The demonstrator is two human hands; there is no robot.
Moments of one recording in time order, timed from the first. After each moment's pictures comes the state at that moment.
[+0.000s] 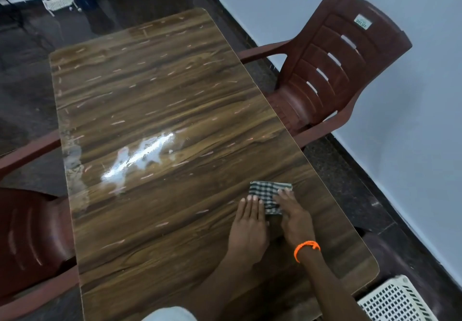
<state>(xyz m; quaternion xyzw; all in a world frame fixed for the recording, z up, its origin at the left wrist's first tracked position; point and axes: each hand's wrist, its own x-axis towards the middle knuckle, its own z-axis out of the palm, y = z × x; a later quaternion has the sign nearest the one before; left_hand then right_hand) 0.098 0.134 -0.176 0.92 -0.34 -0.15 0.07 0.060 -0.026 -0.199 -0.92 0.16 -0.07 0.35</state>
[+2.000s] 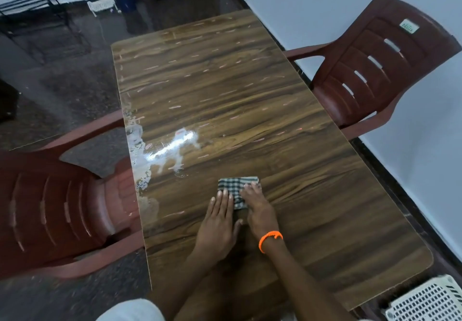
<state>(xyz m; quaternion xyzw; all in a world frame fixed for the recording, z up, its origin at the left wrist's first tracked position) 0.113 0.371 -0.198 0.94 -0.29 -0.12 0.08 0.108 0.208 -0.211 -0.92 0.05 -0.04 0.39</state>
